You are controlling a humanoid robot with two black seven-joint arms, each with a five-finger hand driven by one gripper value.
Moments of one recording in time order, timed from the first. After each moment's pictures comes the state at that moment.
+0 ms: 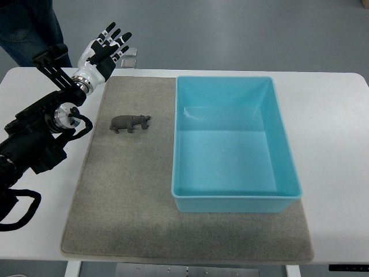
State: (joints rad) left arm -0.95 0.15 -0.66 -0.36 0.00 -0.30 -0.31; right arm 0.04 0.00 0.00 0.10 -0.04 0.25 0.03
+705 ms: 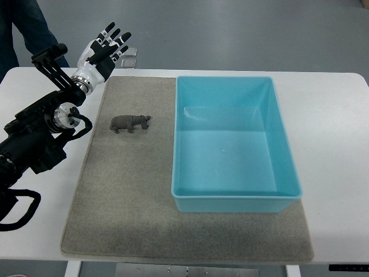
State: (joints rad) left arm -0.95 0.15 -0.66 -0.36 0.00 -0.30 -0.31; right arm 0.04 0.00 0.00 0.10 -0.04 0.25 0.03
